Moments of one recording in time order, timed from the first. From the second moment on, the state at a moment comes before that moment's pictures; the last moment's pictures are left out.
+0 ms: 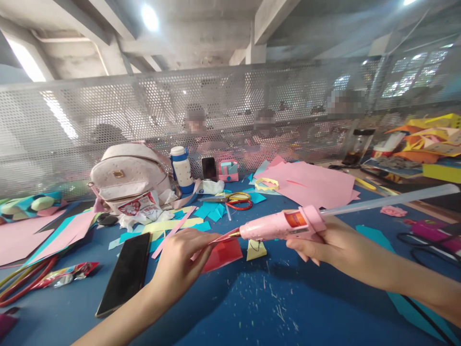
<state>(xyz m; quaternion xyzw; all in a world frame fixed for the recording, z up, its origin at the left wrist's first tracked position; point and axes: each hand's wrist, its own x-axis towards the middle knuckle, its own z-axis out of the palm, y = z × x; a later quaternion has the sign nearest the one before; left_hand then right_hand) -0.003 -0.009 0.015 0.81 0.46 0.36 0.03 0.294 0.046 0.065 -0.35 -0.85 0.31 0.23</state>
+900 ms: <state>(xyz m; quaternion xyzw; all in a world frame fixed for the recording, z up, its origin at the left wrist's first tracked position) -0.004 -0.009 0.015 0.81 0.47 0.36 0.03 0.309 0.044 0.066 -0.41 -0.83 0.30 0.23</state>
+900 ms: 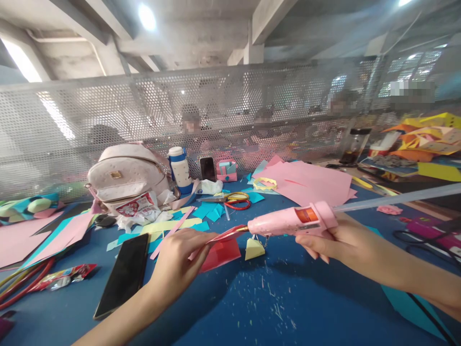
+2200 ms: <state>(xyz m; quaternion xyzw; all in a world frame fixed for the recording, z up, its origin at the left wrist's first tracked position) -0.004 -0.009 0.020 0.76 0.52 0.38 0.09 0.311 0.052 0.068 -0.42 -0.82 0.31 0.22</state>
